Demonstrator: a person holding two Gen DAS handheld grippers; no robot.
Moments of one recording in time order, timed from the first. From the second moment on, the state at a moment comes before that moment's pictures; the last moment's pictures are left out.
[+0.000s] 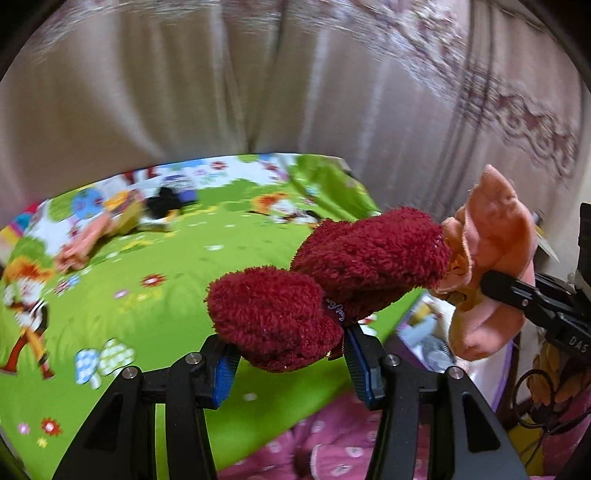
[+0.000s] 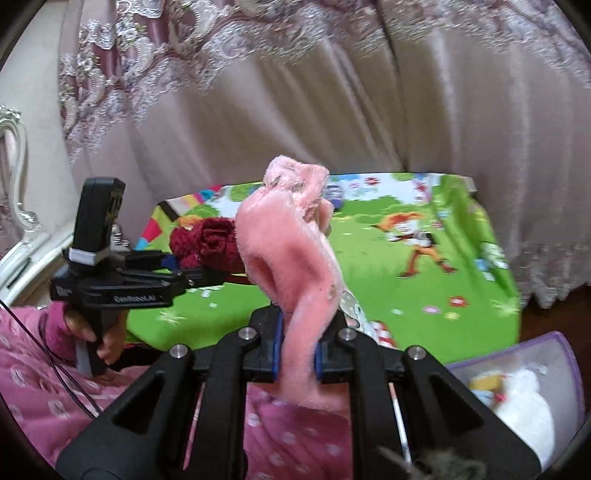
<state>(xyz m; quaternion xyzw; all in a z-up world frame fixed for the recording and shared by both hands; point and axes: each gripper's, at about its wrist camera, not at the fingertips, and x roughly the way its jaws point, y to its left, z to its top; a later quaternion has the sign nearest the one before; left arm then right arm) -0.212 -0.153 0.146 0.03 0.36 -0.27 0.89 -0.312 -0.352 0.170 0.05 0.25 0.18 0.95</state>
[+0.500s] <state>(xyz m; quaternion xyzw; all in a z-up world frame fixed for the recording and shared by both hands) -0.240 -0.292 0.154 0.09 0.38 -0.43 0.81 -0.388 -0.478 0.175 0.10 0.22 0.00 0.97</state>
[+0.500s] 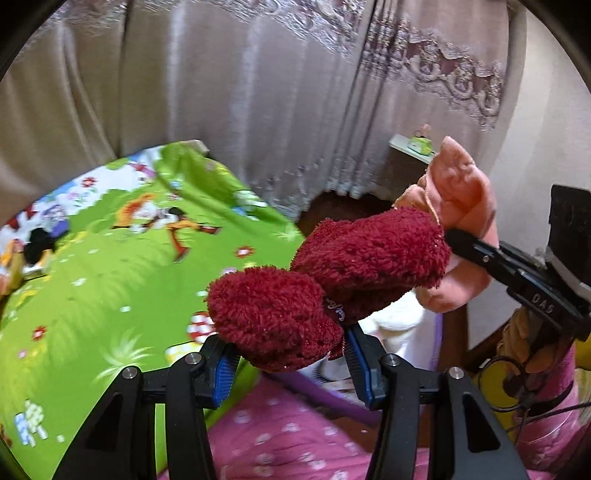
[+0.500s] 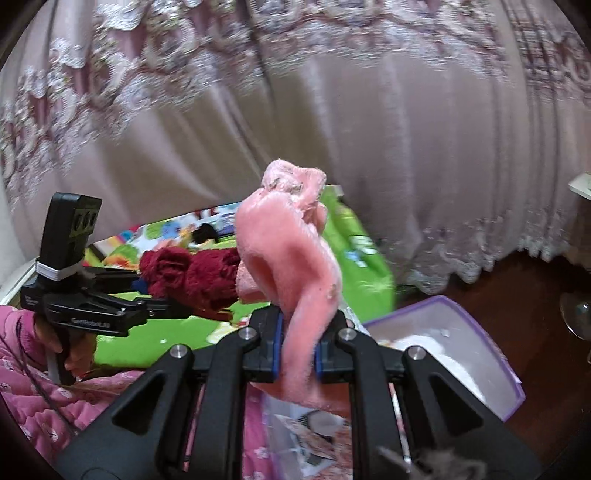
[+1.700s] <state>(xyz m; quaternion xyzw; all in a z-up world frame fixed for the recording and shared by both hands) -0.119 -0.077 0.053 0.02 0.44 -0.12 0.89 -0.288 -0.384 0.125 0.06 0.35 0.10 0.93</state>
